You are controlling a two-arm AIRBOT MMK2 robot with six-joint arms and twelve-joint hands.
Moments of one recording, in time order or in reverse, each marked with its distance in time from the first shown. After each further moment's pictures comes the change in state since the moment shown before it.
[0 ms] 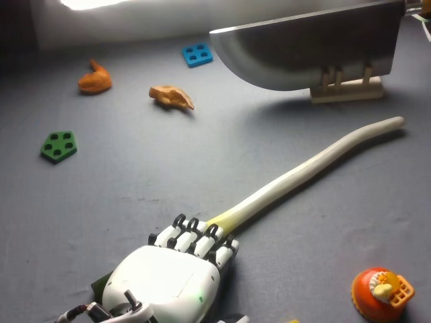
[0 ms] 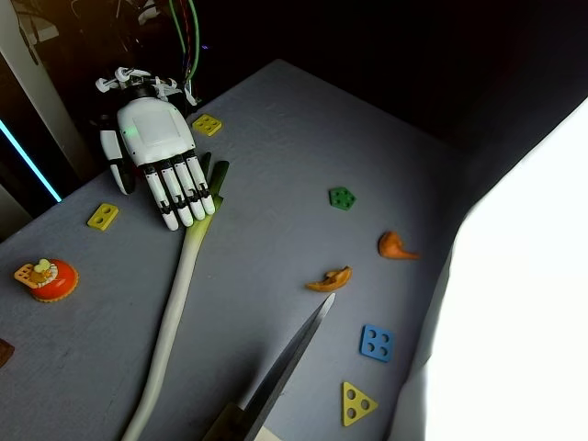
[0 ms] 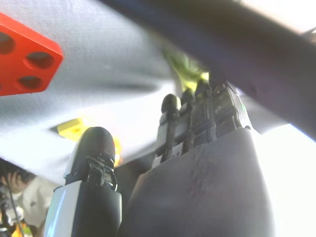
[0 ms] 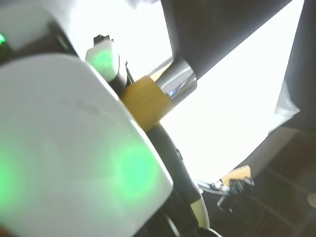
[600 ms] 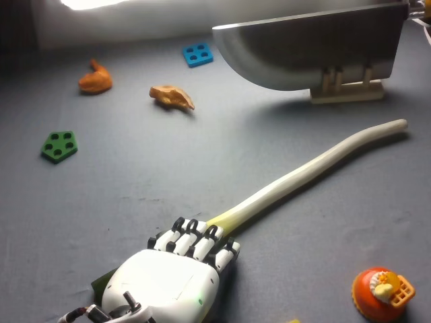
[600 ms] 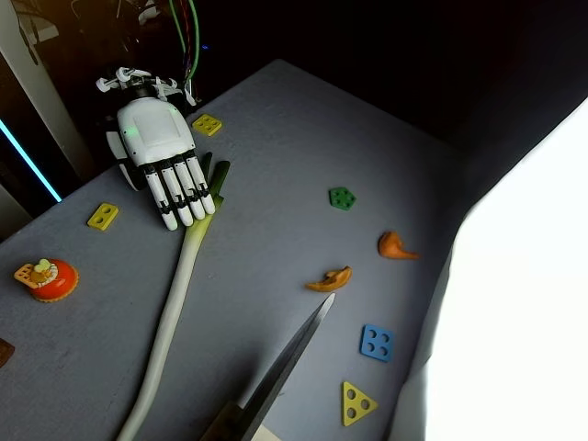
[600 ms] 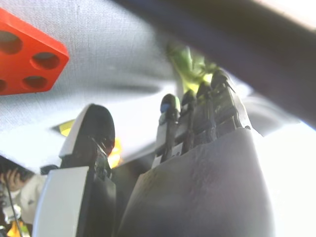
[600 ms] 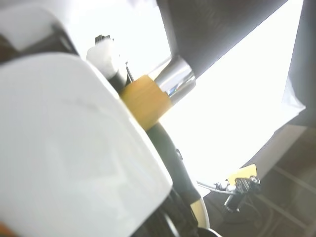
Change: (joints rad) left arm 0.001 0.000 0.001 0.000 -0.003 -0.009; right arm -0.021 0.010 -0.010 -0.005 -0.020 0.047
